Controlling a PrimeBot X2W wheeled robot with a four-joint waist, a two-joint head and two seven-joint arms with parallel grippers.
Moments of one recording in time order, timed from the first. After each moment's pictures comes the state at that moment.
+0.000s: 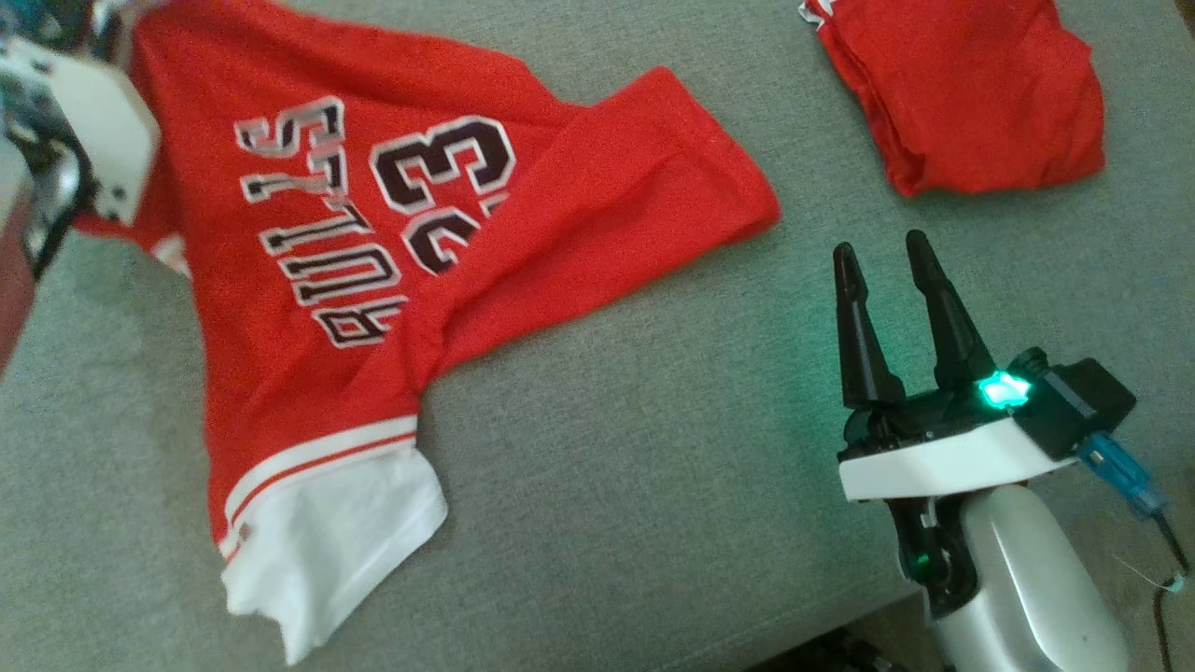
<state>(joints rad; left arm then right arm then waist) -1.23 0.56 -1.16 0.94 -0.72 -0.01 0.18 -0.20 -0.05 0.21 0.13 0.33 0.13 -0.25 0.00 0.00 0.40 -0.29</state>
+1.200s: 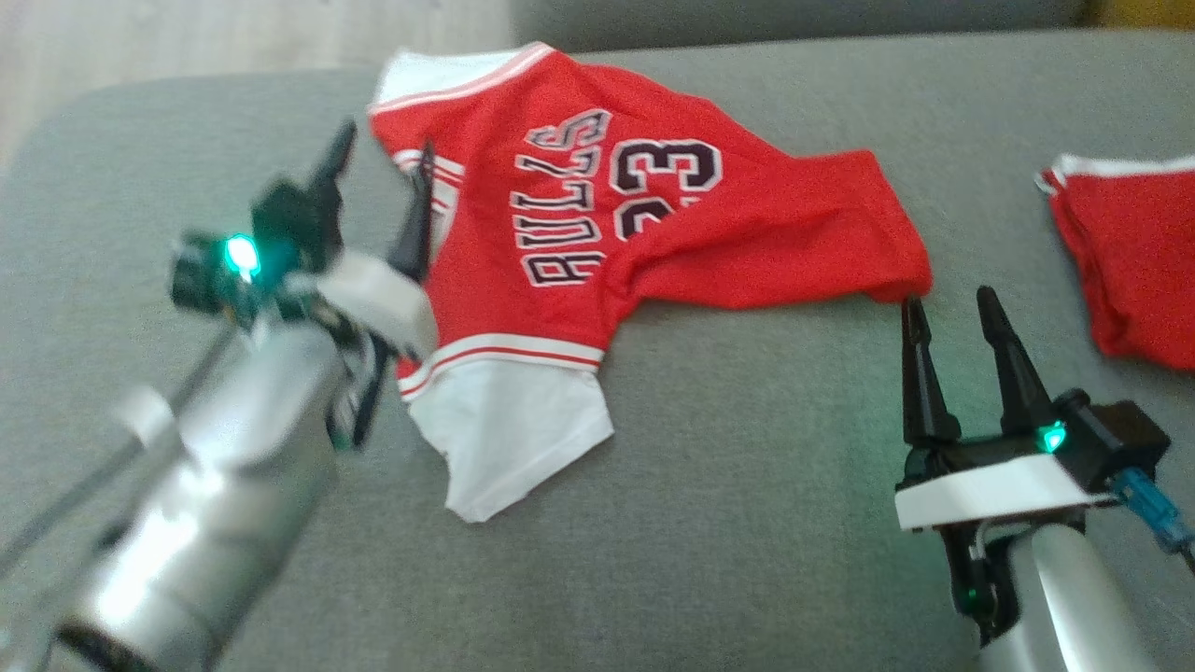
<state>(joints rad) -0.89 0.28 -0.94 0.79 -0.78 0.14 -0.25 -0.14 -0.05 0.06 0.21 0.21 0.13 -0.25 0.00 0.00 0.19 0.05</state>
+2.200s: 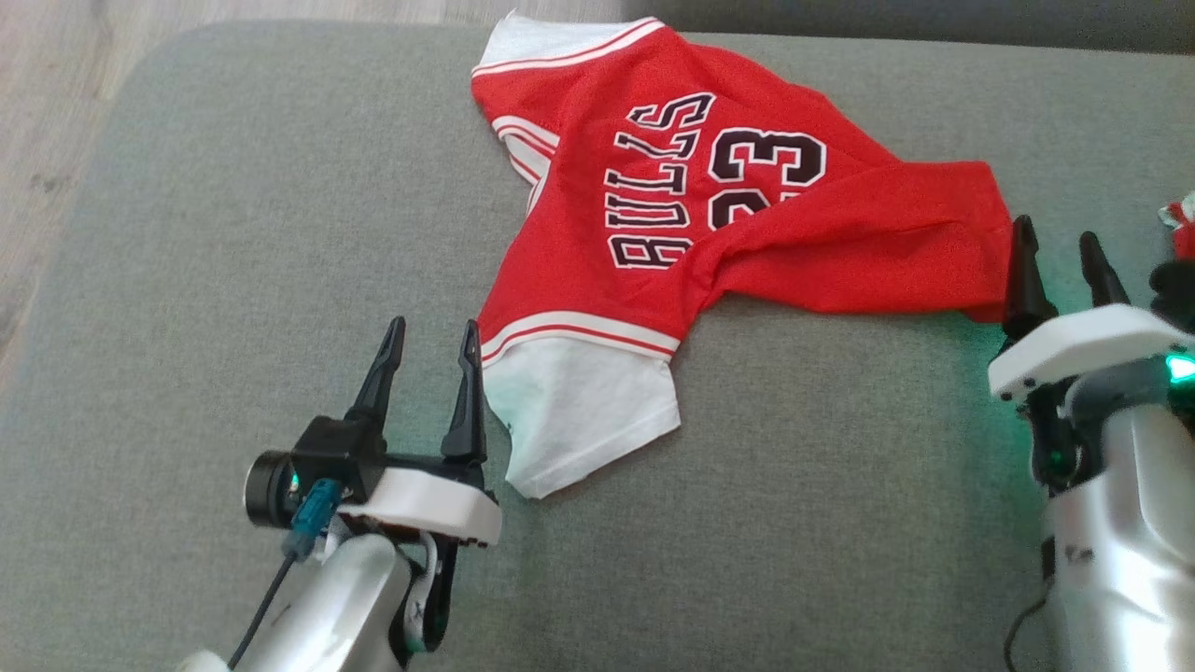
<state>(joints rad) -0.31 0.19 -0.57 0.32 -0.53 0.23 -0.25 -0.41 -0.05 -0.20 0.50 0.21 0.13 0.00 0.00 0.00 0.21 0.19</state>
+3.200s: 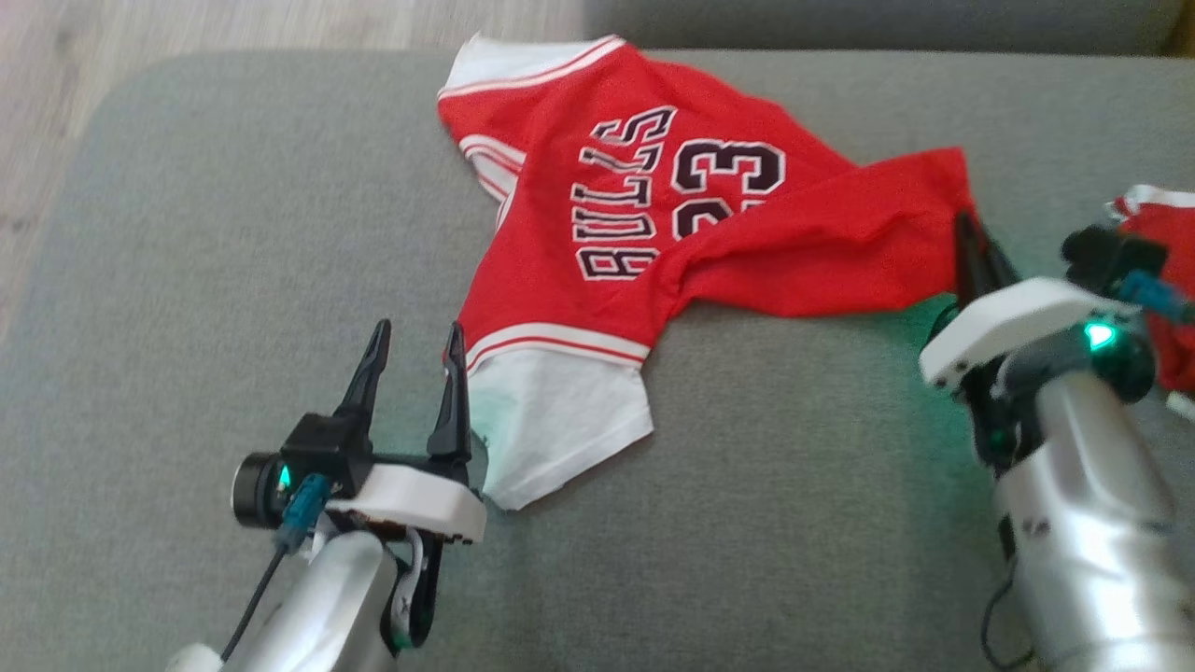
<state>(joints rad) -0.32 0.14 -0.48 0.41 -0.45 0.16 -0.25 -0.56 -0.08 -0.04 0.75 0.30 0.13 -0.03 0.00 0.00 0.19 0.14</state>
